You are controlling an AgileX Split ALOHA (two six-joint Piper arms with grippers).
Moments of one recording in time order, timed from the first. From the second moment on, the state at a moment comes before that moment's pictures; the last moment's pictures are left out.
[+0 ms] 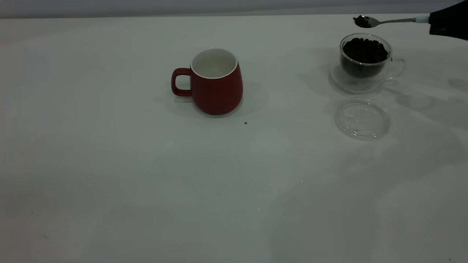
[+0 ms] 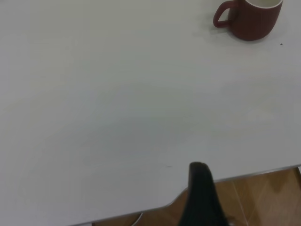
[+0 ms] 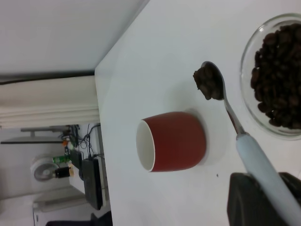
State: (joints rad) left arm -0.03 -0.02 -0.49 -0.13 1.16 0.13; right arm -0.39 2.31 -1.19 1.42 1.14 -1.07
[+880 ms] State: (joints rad) left arm -0.03 -0.02 -0.49 -0.13 1.16 0.13; right arm -0.03 2.31 -1.19 1.54 1.11 -1.08
